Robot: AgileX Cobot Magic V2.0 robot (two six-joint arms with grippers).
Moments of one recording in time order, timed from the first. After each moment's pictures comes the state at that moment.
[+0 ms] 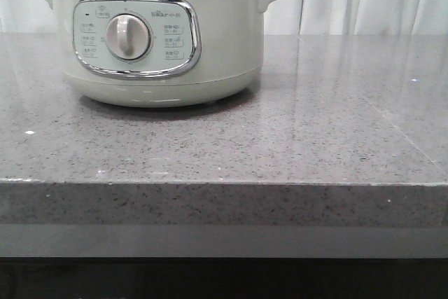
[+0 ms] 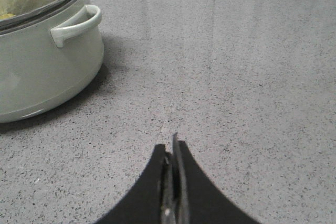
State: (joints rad) left arm -0.46 1.77 -1.90 -0.12 0.92 0.13; right arm 0.17 0.56 -0.48 0.21 0.27 -0.11
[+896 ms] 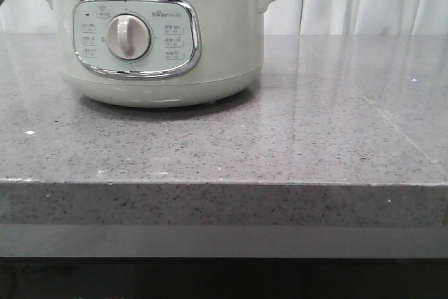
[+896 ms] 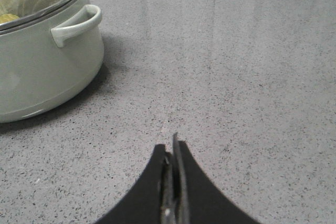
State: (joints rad) left arm -0.46 1.79 -1.91 -0.13 0.94 0.12; right arm 0.17 0.56 -0.48 0.21 0.27 -0.11
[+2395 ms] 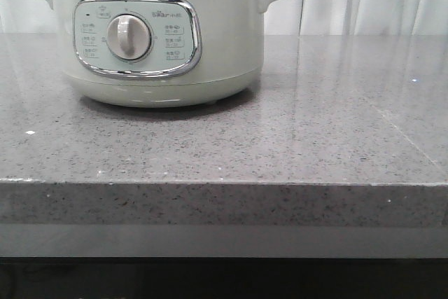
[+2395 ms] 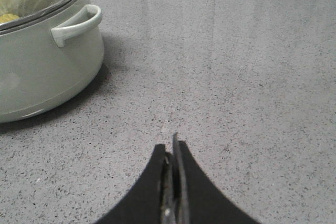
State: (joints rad) left arm -0.46 1.74 -1.98 -0.10 0.96 0.12; right arm 0.17 0.56 -0.48 0.21 0.27 -0.11
